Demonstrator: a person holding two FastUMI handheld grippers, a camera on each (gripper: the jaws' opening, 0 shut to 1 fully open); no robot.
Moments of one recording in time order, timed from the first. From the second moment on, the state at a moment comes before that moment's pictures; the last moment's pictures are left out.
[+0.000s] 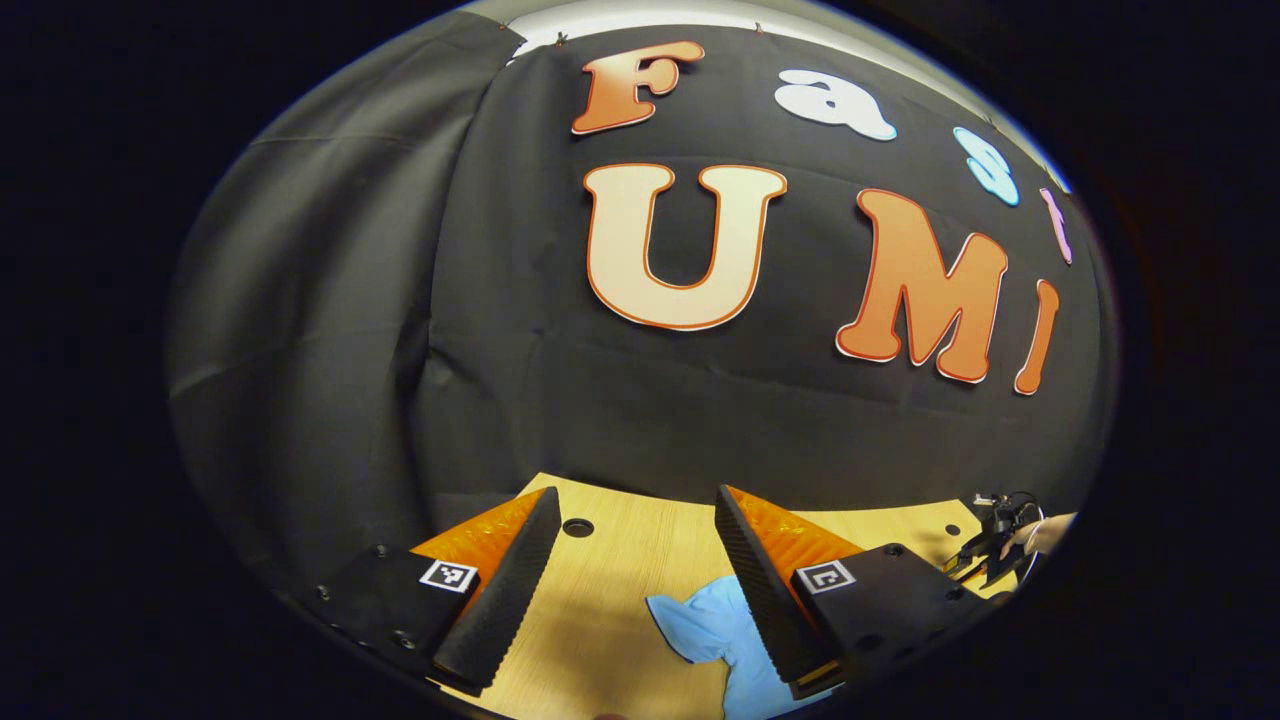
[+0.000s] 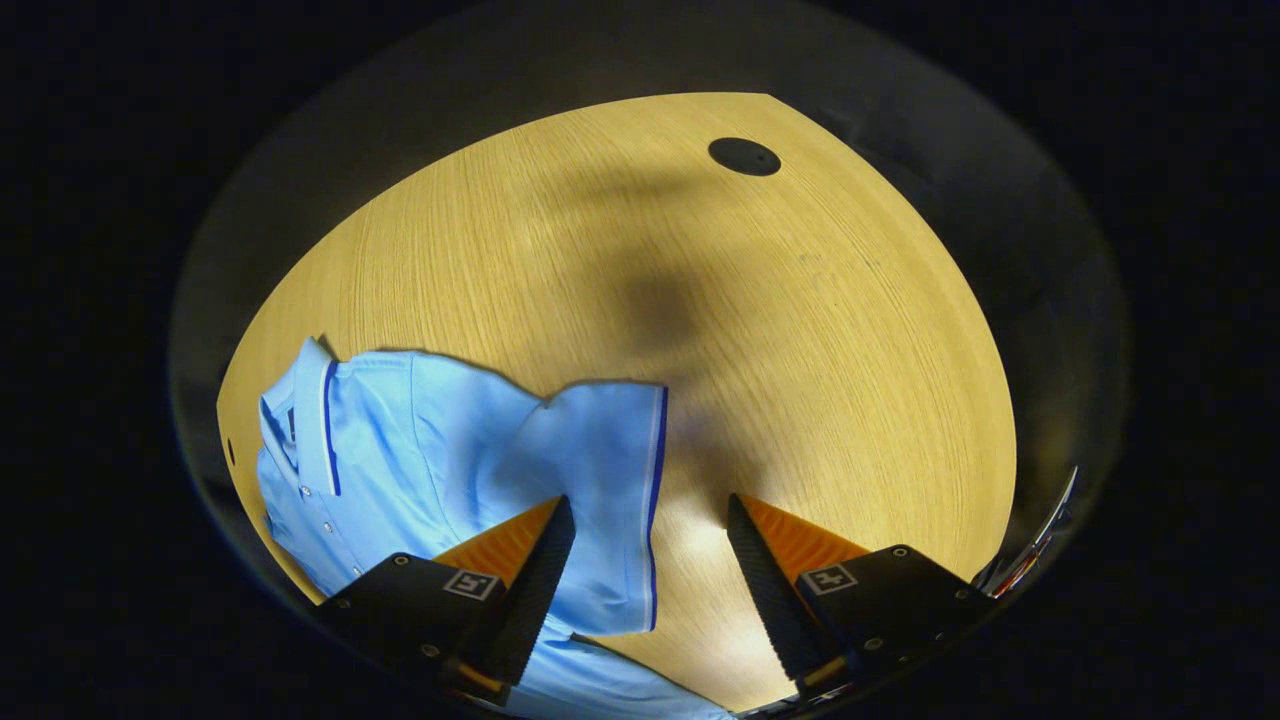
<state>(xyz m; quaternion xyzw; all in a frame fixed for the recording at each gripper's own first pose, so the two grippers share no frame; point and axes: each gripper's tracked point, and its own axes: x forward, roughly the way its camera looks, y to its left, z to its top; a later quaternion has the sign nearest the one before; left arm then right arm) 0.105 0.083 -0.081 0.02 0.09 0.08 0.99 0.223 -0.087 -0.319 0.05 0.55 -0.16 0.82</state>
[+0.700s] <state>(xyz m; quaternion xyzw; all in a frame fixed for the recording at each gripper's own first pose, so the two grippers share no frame) 0.089 0.091 -0.089 0.02 0.09 0.08 0.99 0.219 -0.069 -0.310 0.06 0.52 -0.16 0.84</state>
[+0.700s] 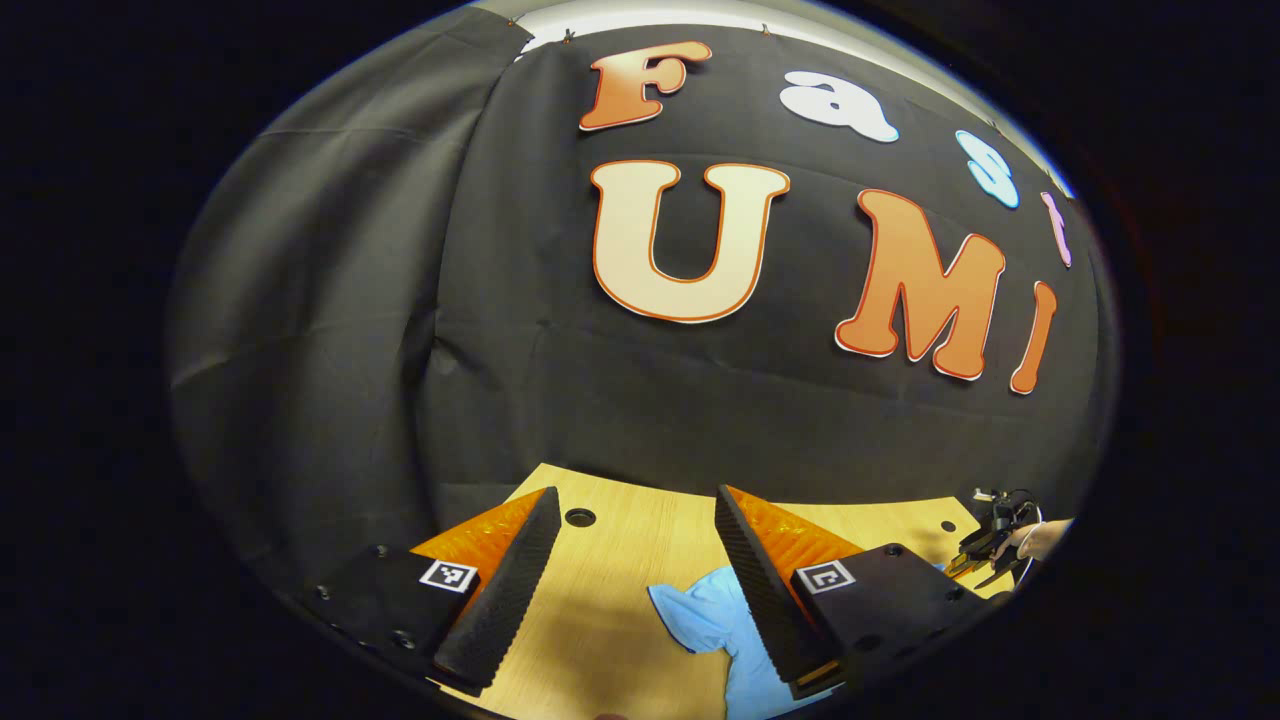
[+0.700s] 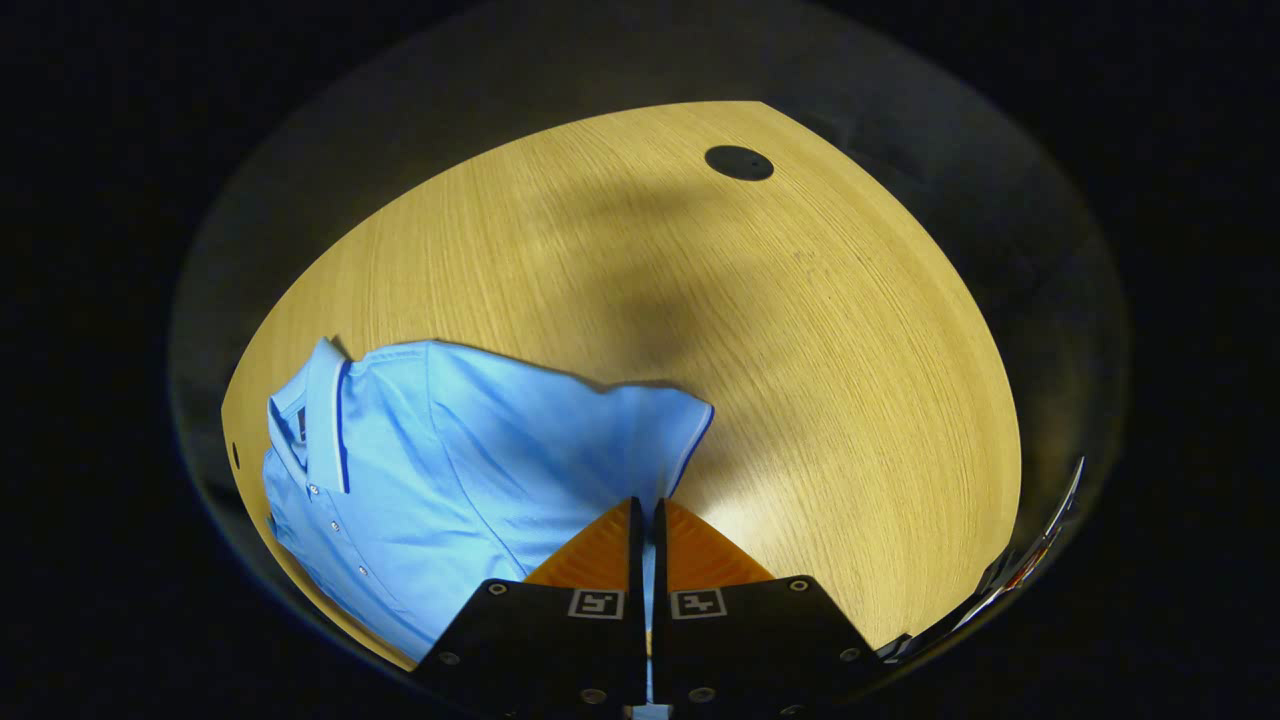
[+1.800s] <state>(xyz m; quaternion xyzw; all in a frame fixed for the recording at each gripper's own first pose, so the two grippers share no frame) 0.048 0.206 -0.067 0.00 0.08 0.09 0.99 0.193 0.136 -0.241 -0.02 0.46 0.00 0.89</state>
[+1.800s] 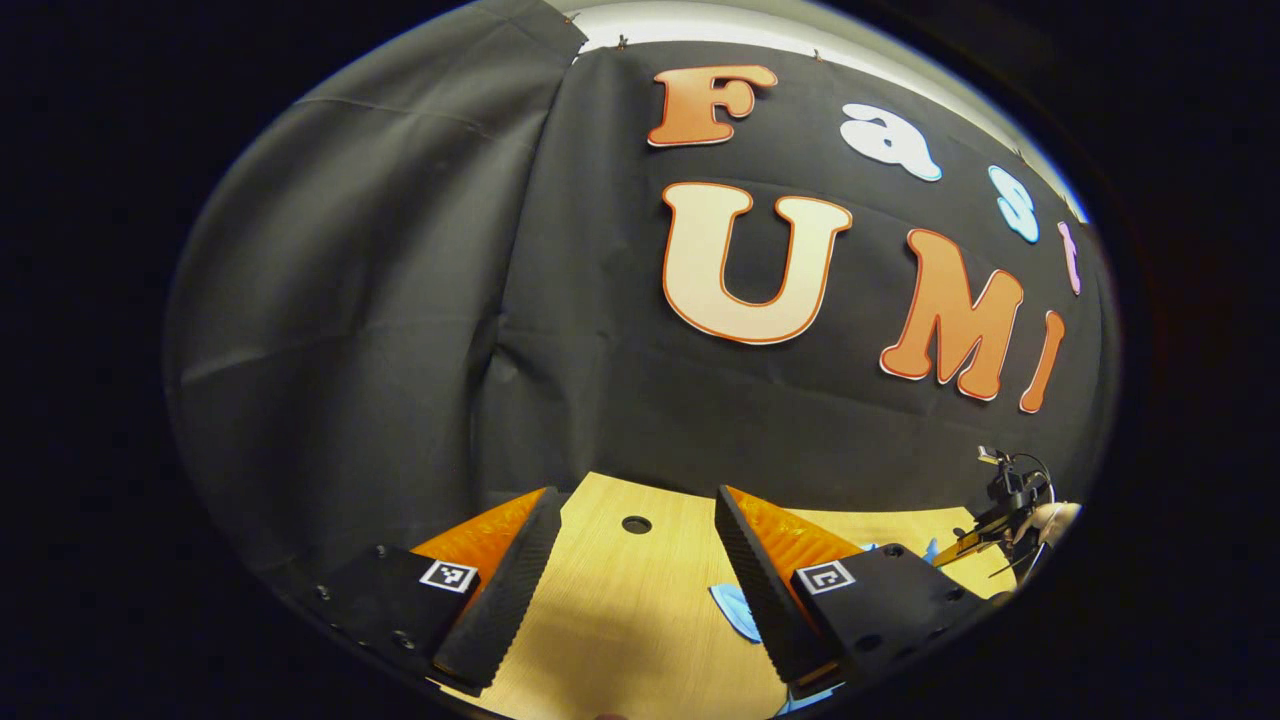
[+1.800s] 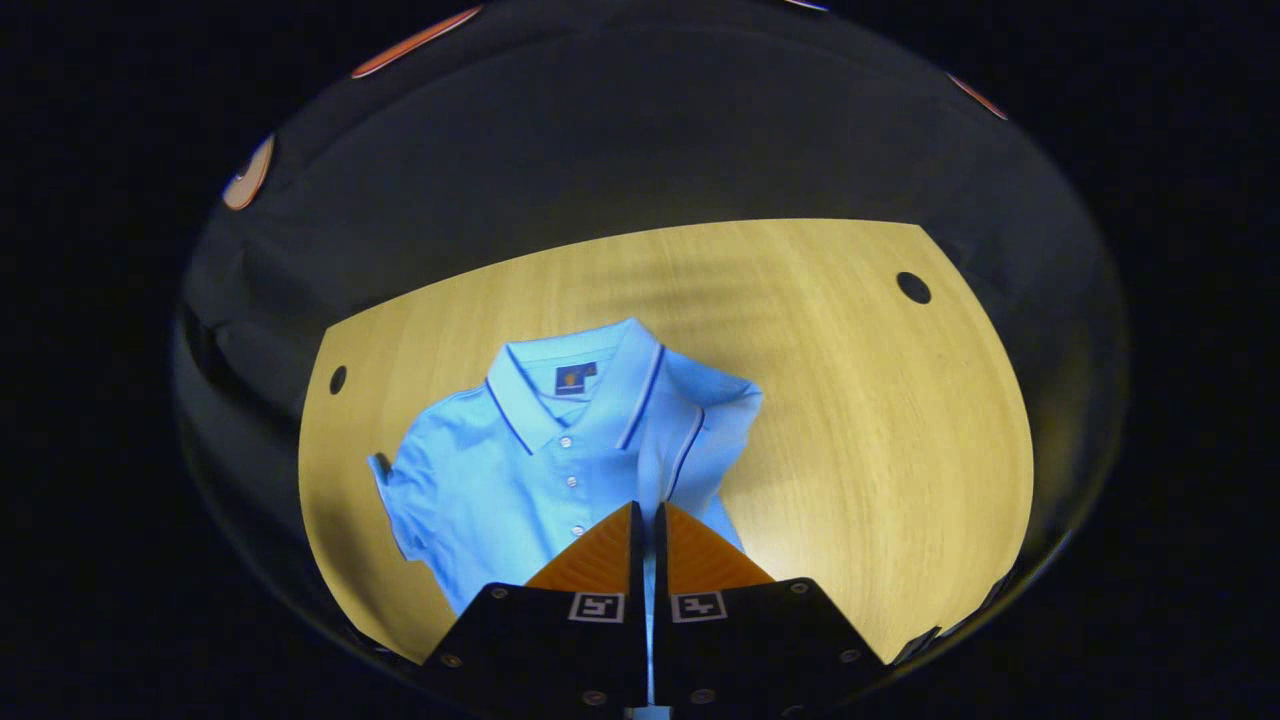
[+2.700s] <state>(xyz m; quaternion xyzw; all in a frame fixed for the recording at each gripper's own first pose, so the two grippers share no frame) 0.088 0.155 -0.107 -0.01 0.14 0.07 0.99 0.140 0.210 -0.172 0.07 0.36 0.14 0.92</state>
